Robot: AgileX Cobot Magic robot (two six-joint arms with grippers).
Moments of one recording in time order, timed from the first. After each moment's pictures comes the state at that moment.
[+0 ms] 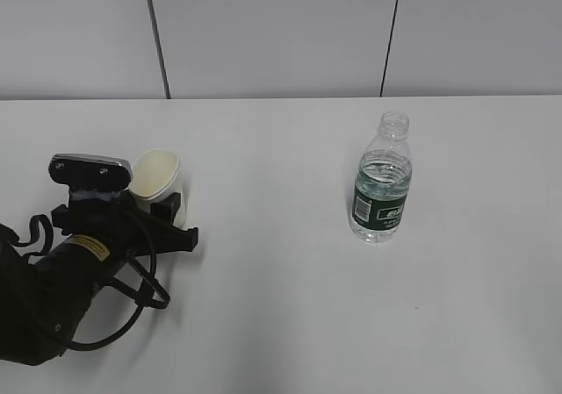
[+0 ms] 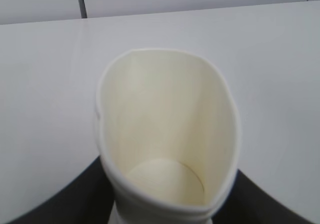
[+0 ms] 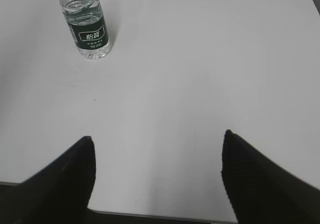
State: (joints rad) left arm -0.52 2.09 -0.58 -0.28 -1.14 0.02; right arm -0.06 -0.02 -0.49 0.10 1.14 -0.12
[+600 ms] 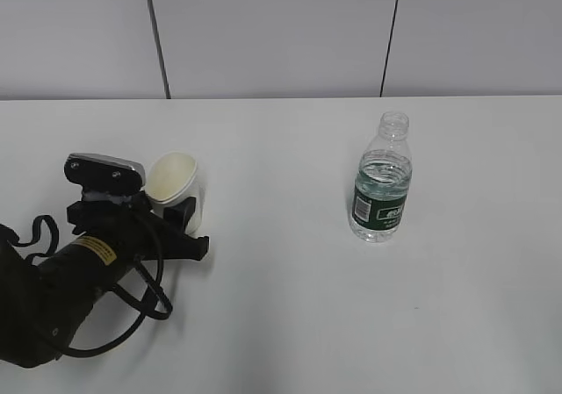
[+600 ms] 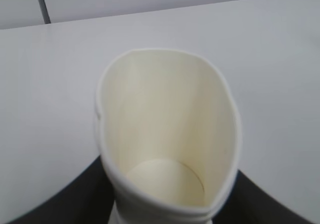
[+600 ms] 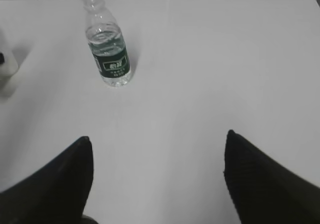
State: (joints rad) left arm -0.52 2.09 -0.58 -0.17 -1.14 0.02; right arm -0.06 -0.02 -0.51 0.16 1.09 -0.12
